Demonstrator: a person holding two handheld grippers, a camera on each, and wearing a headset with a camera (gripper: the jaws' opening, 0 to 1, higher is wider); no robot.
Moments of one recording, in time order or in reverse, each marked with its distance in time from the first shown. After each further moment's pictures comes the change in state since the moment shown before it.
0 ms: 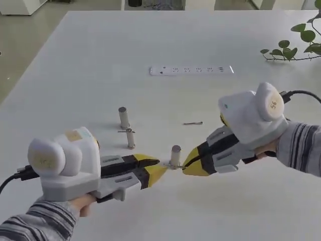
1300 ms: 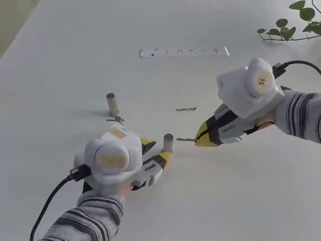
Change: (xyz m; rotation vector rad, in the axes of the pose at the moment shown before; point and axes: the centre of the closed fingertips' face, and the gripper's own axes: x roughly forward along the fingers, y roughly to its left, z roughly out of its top) left arm 0.062 0.044 -0.027 0.078 0.112 0.301; right arm -0.015 -0.050 -0.049 -0.003 0.196 -0.079
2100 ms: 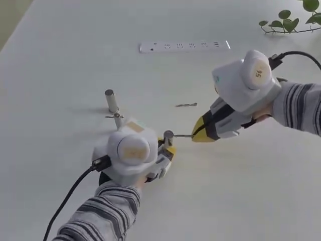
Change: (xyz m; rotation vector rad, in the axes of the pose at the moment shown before) left arm 0.022 -0.002 -0.007 0.021 0.051 0.021; right arm 0.005 -0.002 0.006 -0.028 -0.006 0.030
